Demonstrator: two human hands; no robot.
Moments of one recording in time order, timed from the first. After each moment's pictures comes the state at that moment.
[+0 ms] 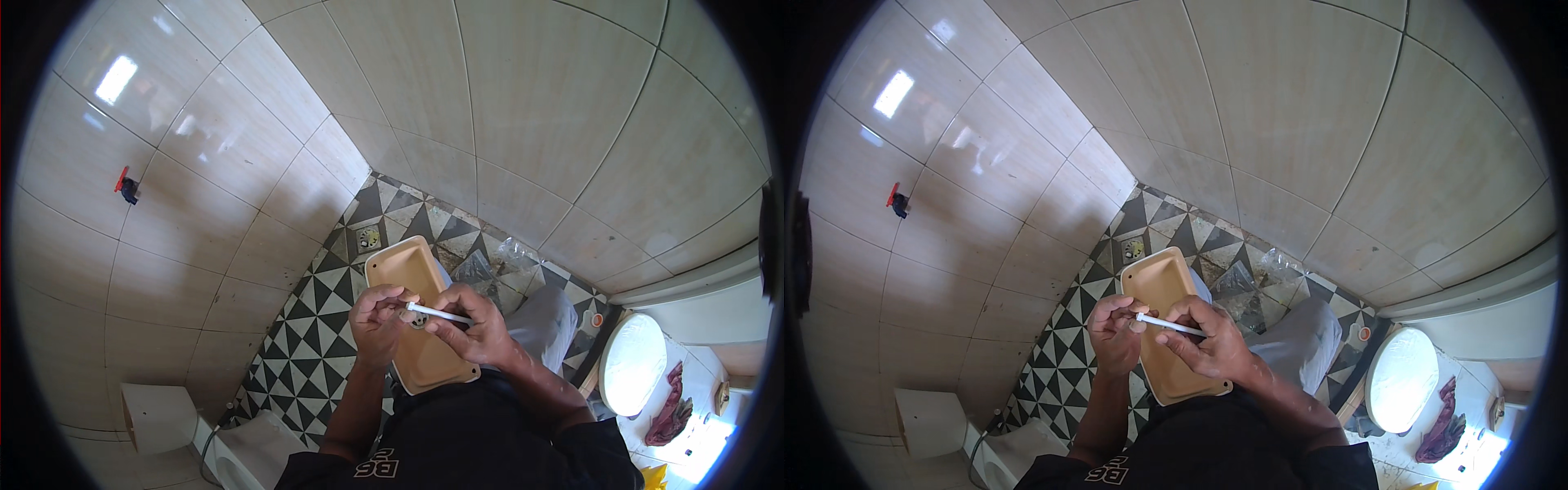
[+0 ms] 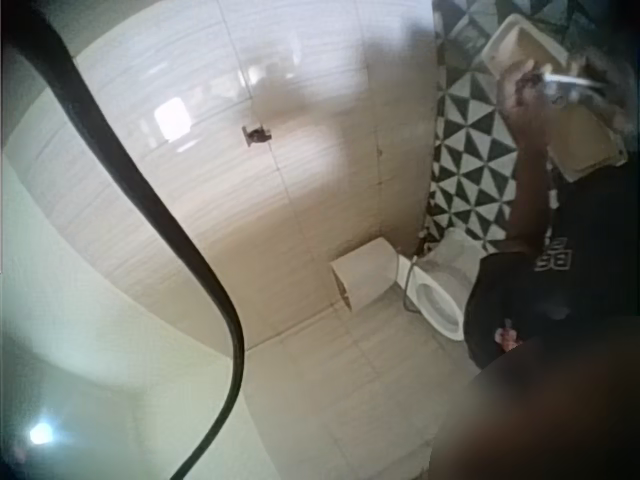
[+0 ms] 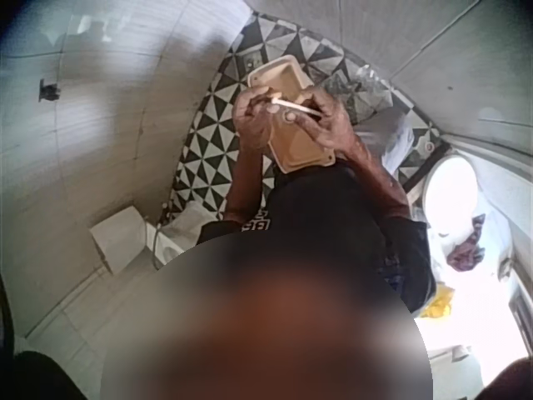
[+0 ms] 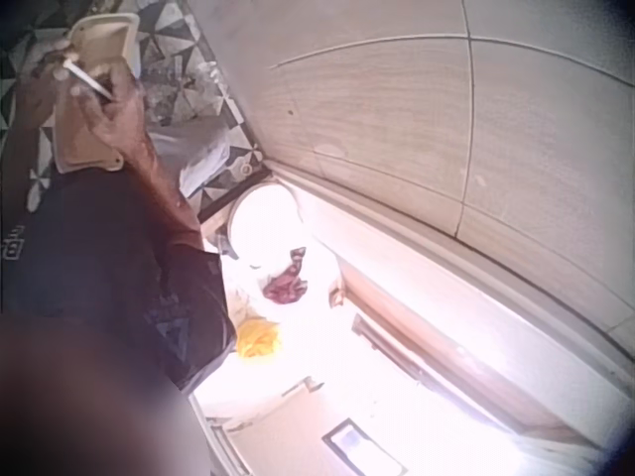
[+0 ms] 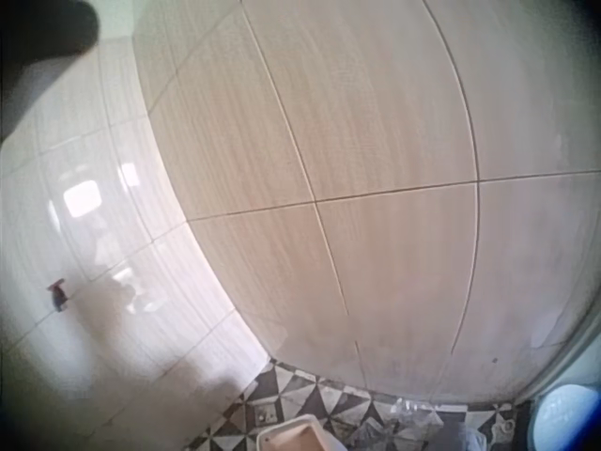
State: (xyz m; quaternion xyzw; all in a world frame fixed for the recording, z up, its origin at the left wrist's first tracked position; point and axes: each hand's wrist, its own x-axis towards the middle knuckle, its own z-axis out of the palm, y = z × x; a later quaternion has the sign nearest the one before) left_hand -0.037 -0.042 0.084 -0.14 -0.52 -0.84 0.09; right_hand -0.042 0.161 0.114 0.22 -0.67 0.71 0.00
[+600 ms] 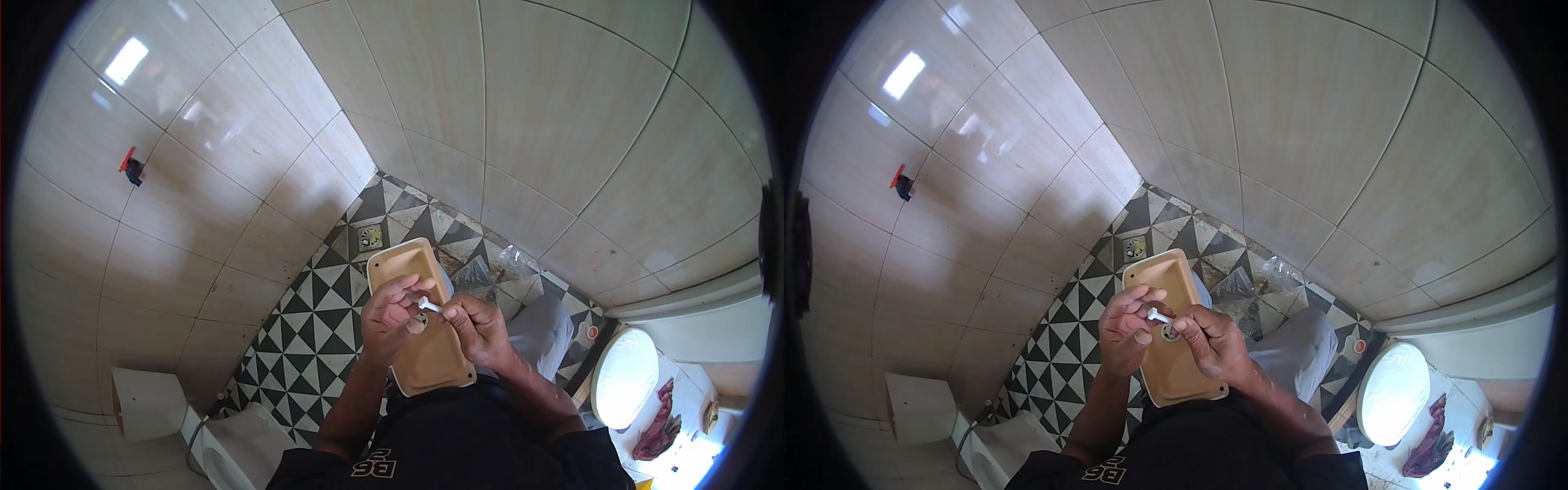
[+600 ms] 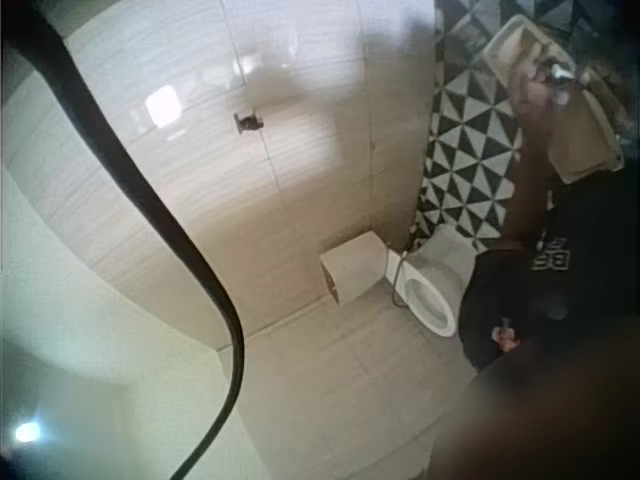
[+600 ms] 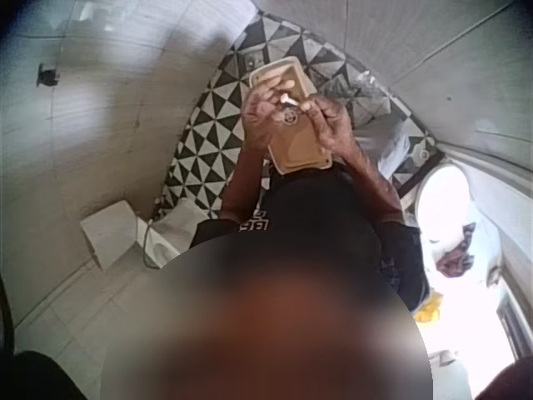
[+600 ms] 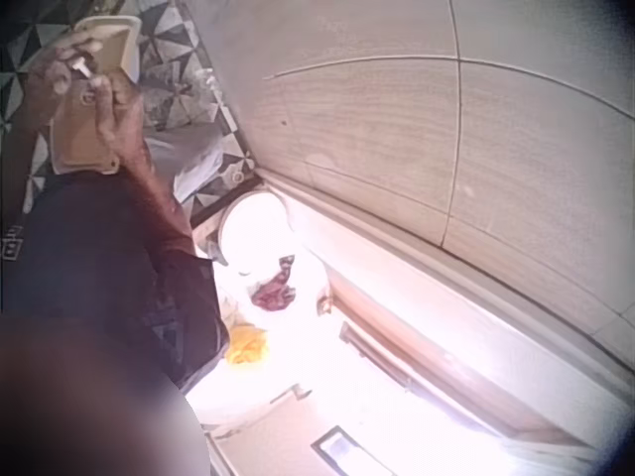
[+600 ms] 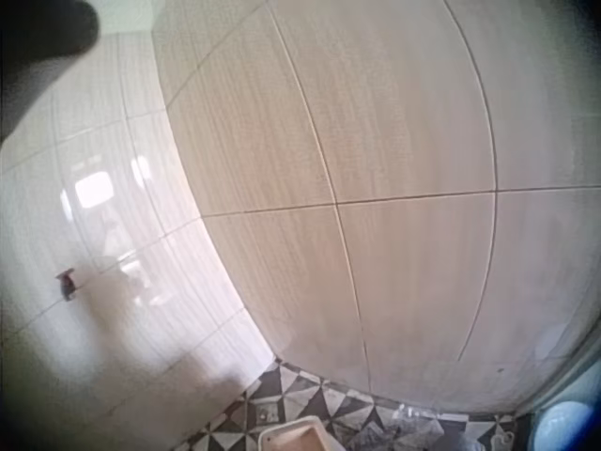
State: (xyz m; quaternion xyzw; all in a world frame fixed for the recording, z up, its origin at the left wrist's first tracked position) left_hand -0.040 -0.029 0.099 -0.16 -0.47 -0.87 0.04; right_hand -0.041 0.160 0.109 0.19 -0.66 0.72 -0.03
